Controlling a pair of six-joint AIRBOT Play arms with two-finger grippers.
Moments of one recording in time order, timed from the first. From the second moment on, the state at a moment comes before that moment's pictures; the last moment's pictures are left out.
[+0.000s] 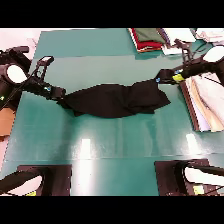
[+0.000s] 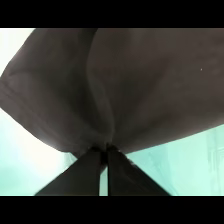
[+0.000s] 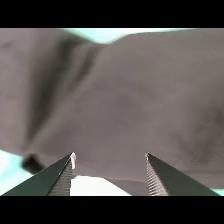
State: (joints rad) left arm -0.15 -1.19 1.16 1.34 -1.16 -1.48; right arm -0.06 -1.34 1.32 -1.05 1.24 1.36
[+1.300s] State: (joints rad) left arm -0.15 -1.12 1.22 1.35 -1.09 -1.52; right arm -0.09 -1.67 1.59 -0.92 1.06 1.24
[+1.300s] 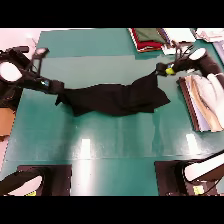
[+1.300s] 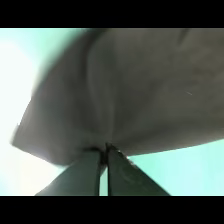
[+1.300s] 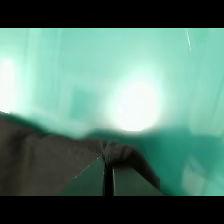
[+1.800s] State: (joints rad) left arm -0.15 -0.72 1.58 1.50 -1.07 -1.57; right arm -0.18 -1.14 1.90 -0.92 1.20 1.20
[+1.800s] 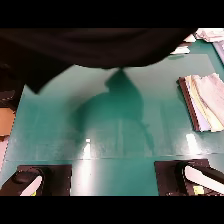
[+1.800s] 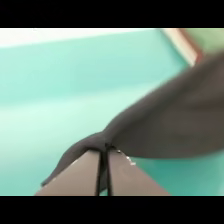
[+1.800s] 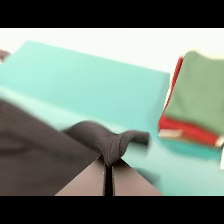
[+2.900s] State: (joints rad) left arm -0.15 -1.27 1.34 1.48 -1.13 -1.52; right arm -0.07 -1.54 1.92 -1.24 1.50 1.42
